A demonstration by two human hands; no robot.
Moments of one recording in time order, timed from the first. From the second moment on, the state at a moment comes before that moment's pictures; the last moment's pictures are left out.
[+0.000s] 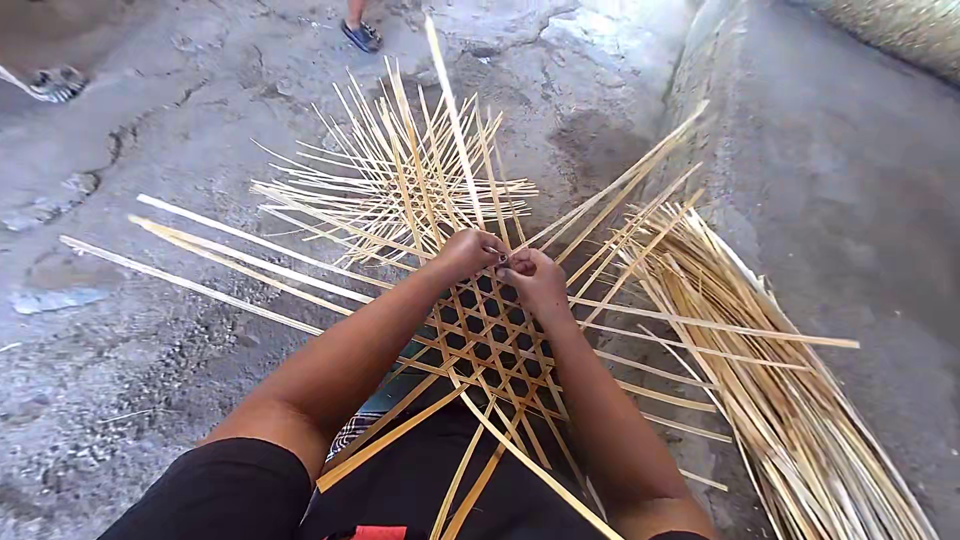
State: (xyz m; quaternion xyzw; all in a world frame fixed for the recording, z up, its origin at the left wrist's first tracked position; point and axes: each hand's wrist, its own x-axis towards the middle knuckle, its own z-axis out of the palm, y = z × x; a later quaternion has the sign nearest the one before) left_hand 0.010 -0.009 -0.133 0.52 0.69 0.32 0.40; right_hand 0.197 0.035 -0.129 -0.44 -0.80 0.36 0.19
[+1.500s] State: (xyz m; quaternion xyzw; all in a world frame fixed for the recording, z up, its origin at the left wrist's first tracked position) left_hand 0.071 -0.078 -0.149 0.70 0.66 0.24 0.09; right_hand 0.295 0.008 -0.139 -0.48 -0.42 0.60 0.49
